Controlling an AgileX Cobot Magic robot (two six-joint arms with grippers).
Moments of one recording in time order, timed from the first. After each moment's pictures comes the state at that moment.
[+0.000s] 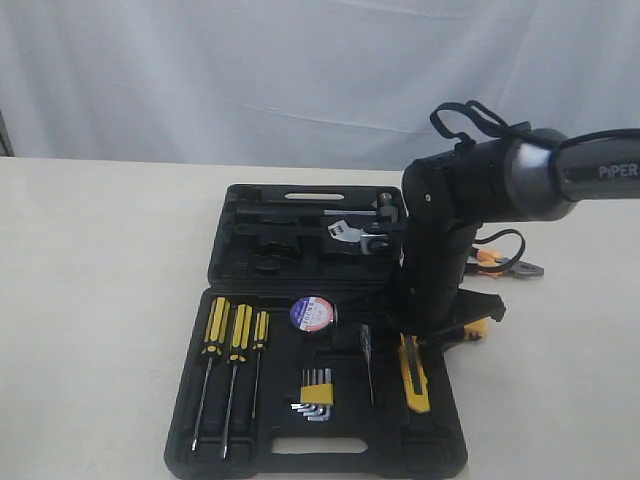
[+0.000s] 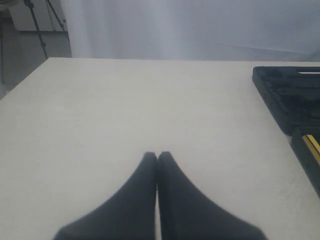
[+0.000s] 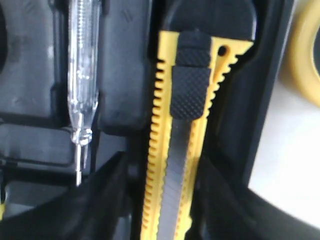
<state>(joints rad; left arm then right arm) 0.07 0.00 0.00 0.00 0.35 0.01 0.10 2.02 -1.30 0.00 0.88 0.39</state>
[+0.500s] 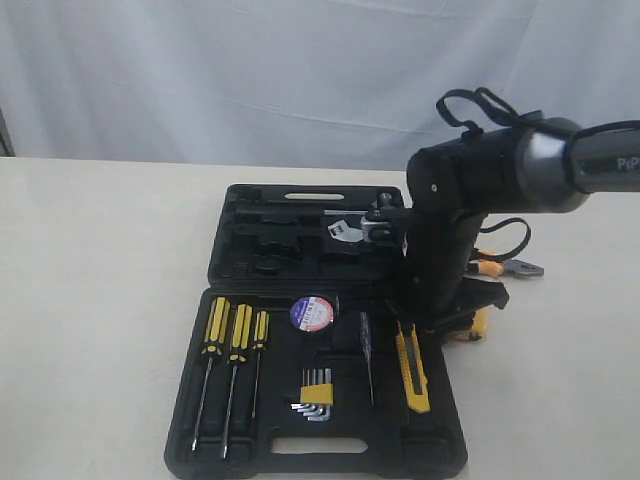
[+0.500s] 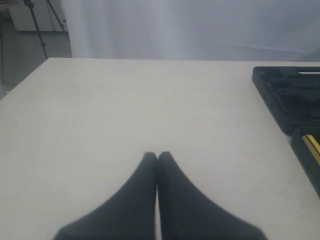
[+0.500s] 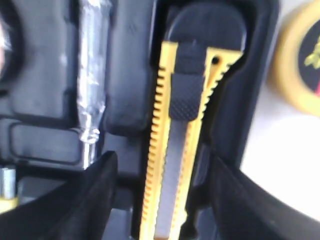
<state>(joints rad) 0.07 0.00 0.00 0.00 0.35 0.01 0.10 1.98 -1.30 -0.02 0.88 0.39</state>
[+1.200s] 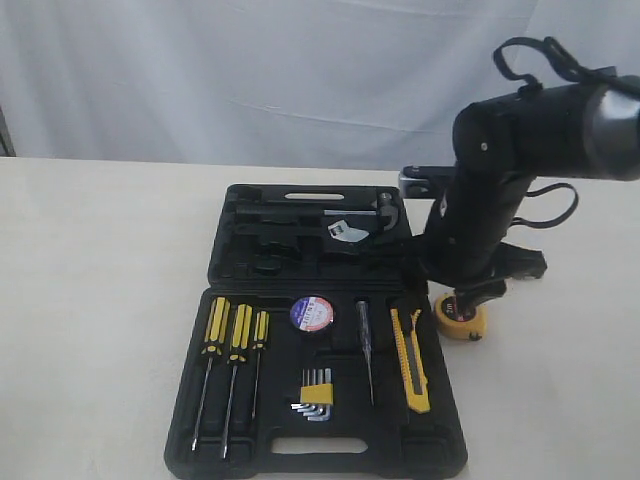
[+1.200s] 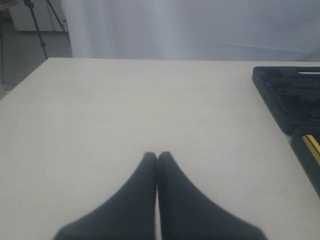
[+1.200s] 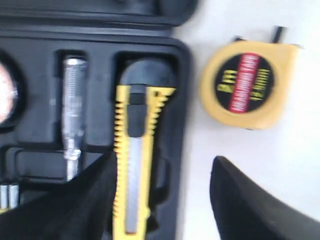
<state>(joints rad) 0.07 0.00 0.00 0.00 0.35 0.01 0.02 1.89 -1.30 -0.05 0.89 0.43</state>
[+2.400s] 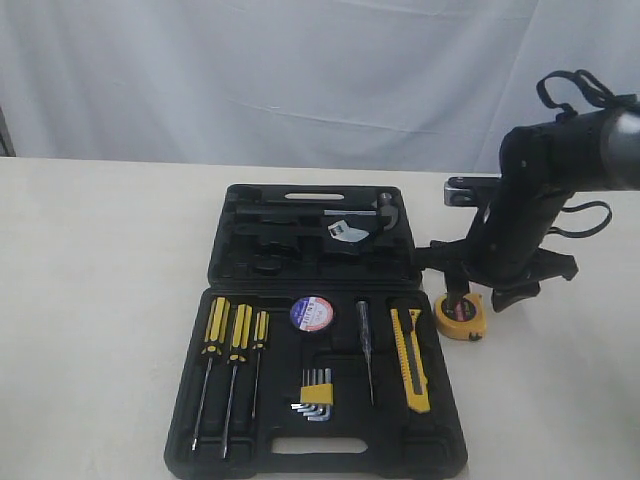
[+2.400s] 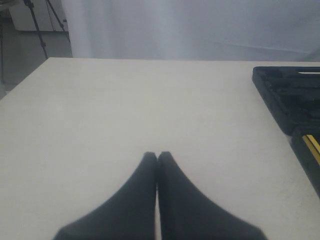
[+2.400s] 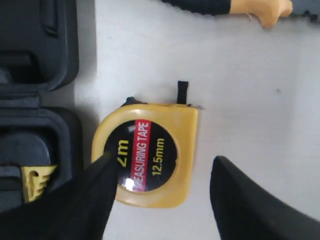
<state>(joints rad) 0.07 0.00 0.00 0.00 0.35 0.01 -0.14 2.00 -1.30 -0.07 0.75 0.31</state>
